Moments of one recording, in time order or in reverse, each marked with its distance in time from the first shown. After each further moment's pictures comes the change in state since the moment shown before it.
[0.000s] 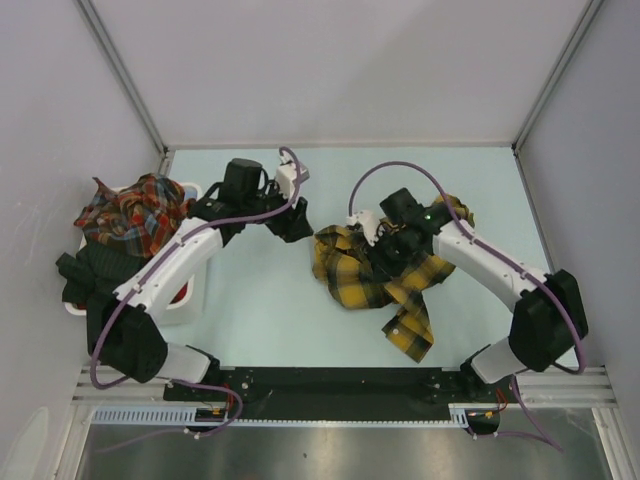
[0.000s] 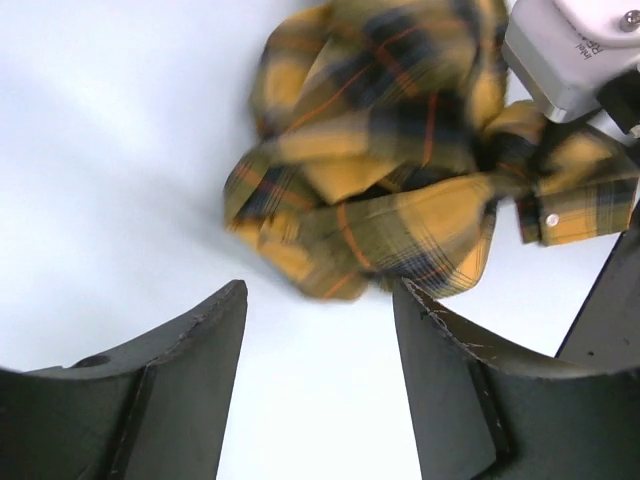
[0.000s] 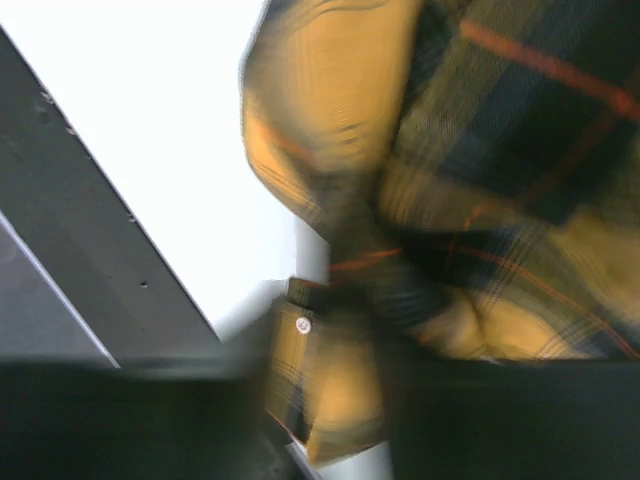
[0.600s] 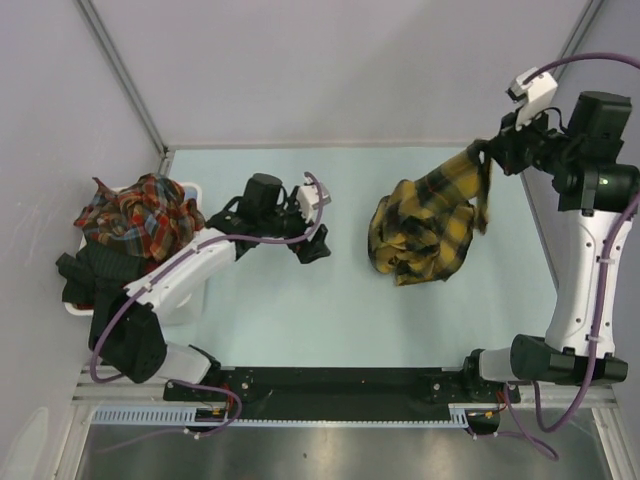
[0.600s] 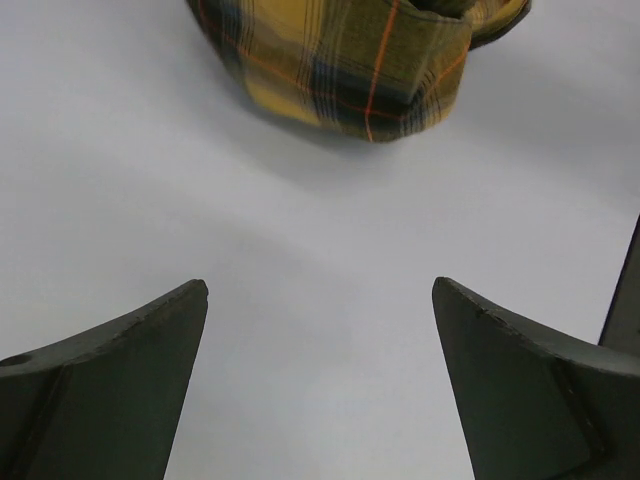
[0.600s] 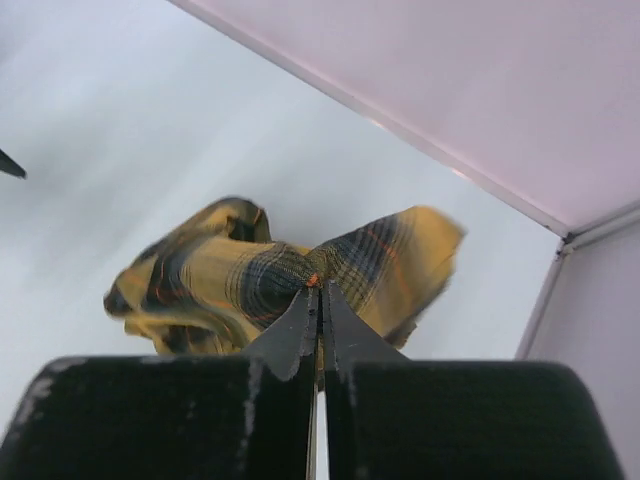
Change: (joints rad) left arm -0.067 -0.029 -0.132 0.106 0.015 0.124; right arm -0.688 -0.089 0.768 -0.143 -0.153 -0.130
